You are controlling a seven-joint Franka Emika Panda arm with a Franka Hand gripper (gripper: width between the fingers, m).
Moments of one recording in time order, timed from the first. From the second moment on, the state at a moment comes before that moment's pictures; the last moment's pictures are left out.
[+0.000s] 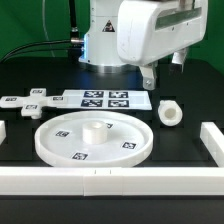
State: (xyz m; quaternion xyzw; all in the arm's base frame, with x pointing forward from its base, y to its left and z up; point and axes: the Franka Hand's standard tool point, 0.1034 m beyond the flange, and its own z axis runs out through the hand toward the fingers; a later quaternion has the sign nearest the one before) arm 0.563 0.057 0.118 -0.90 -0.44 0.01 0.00
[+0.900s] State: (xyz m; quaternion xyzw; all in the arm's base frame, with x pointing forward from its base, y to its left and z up) arm 0.544 -0.004 0.079 -0.86 -0.51 -0.01 -0.01
